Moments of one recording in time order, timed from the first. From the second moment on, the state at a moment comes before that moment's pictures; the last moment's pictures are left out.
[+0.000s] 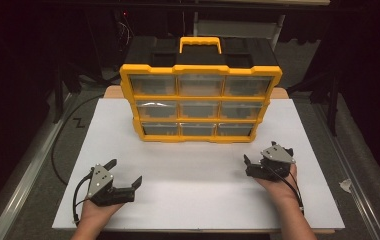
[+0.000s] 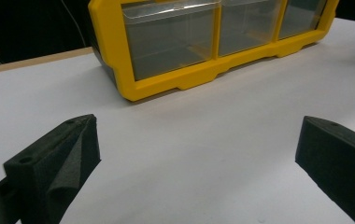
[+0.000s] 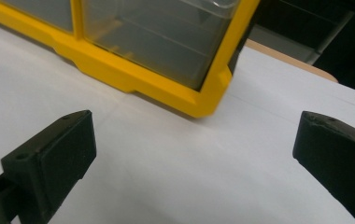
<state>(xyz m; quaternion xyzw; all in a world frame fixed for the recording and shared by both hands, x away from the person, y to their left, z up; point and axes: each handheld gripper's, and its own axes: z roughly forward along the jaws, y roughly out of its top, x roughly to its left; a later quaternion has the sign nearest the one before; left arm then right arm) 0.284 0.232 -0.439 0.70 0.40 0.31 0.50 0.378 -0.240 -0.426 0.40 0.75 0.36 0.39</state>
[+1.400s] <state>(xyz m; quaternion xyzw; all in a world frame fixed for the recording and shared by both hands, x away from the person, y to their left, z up) 0.284 0.232 -0.438 0.69 0.40 0.32 0.51 0.365 -0.211 -0.430 0.27 0.80 0.23 0.48</state>
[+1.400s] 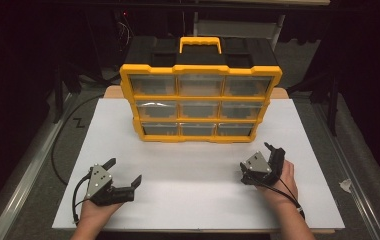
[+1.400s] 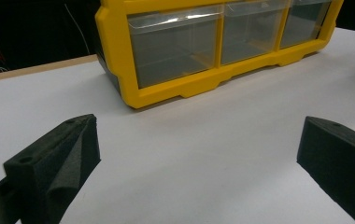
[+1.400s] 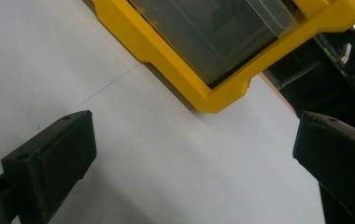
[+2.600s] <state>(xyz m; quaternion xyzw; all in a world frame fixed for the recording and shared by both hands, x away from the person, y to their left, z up) 0.282 0.231 -0.437 0.70 0.39 0.32 0.51 0.343 -0.175 -0.430 0.06 0.80 0.07 0.59</state>
